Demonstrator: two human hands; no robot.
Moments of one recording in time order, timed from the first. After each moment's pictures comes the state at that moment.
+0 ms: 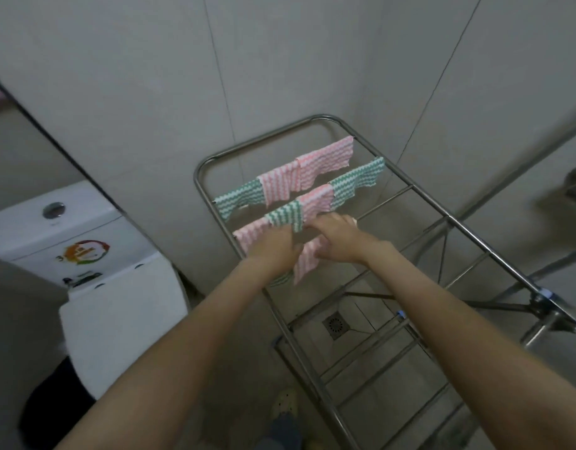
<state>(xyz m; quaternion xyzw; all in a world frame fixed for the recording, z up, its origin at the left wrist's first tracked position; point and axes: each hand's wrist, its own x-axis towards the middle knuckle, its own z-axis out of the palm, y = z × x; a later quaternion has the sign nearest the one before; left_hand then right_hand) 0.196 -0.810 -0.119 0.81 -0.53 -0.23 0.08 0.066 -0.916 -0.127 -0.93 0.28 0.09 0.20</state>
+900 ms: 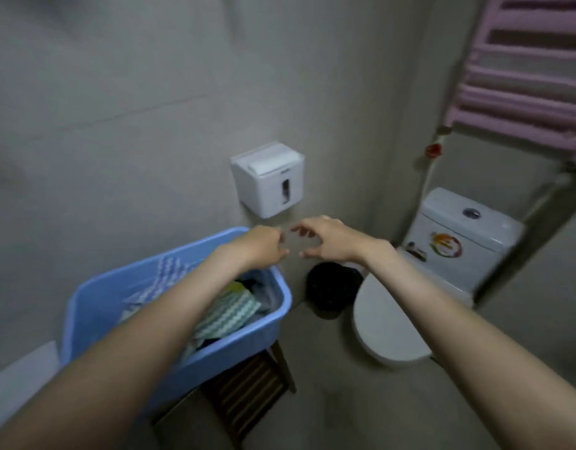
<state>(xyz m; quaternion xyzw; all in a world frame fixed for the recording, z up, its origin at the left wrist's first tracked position) 0.169 -0.202 0.020 0.99 0.04 -0.12 0.09 0.242 -0.356 0.004 -0.88 -0.41 0.13 0.18</state>
